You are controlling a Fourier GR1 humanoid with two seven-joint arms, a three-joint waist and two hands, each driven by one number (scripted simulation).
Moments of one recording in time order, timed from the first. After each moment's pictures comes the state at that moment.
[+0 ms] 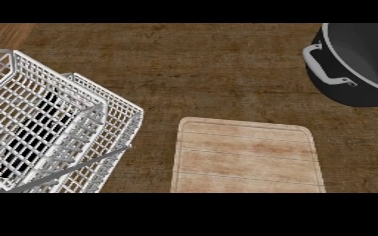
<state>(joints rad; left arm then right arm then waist) 0.01 0.46 -0.05 -1.48 0.06 0.17 0.10 -1.17 -0.59 -0.08 -0.45 1.04 -0.44 0.68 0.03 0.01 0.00</state>
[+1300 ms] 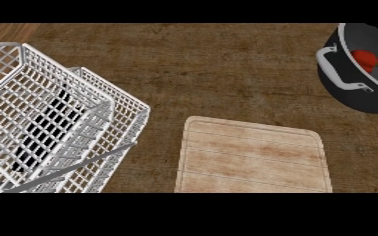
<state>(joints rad) -0.02 0.41 -0.07 -1.48 0.02 0.16 0.09 -1.10 -0.66 -0.40 -0.25 0.77 -0.65 0.18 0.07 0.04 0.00</state>
